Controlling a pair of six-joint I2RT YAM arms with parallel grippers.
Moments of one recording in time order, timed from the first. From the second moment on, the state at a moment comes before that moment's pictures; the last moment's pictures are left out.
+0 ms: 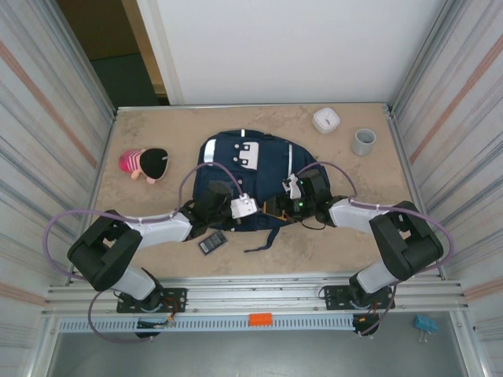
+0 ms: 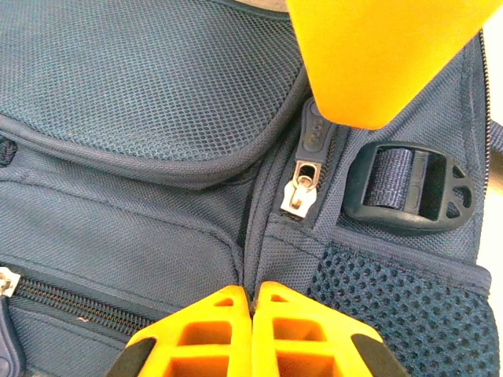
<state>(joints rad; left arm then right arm) -0.74 1.50 0.61 0.22 0.16 0.62 0.51 1.53 0.63 0.12 -0.65 0.75</state>
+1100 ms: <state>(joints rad) -0.75 1.52 0.63 0.22 0.14 0.61 0.51 1.62 0.66 0.24 -0.68 0.75</state>
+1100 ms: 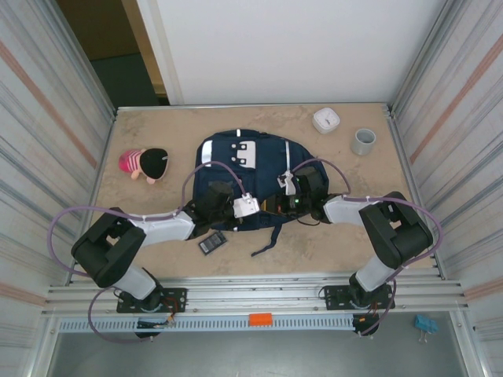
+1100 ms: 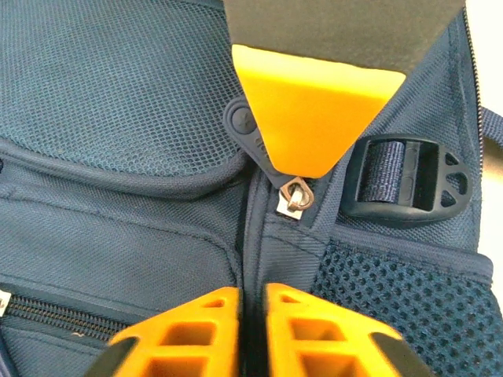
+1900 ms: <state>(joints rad) -0.79 1.49 0.64 0.18 -0.02 0.74 0.41 1.42 0.67 0.11 -0.63 0.67</state>
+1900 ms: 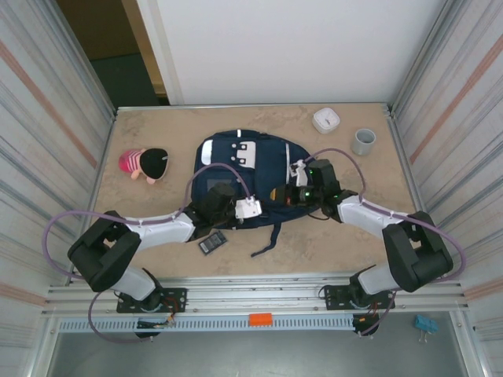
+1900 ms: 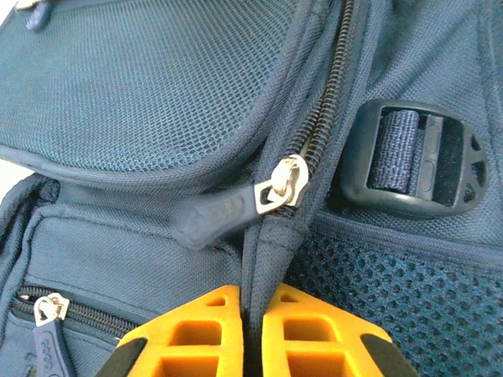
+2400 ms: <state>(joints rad) -0.75 1.41 0.55 0.23 0.03 0.73 0.51 1.43 0.74 -0.01 -0.62 0.60</state>
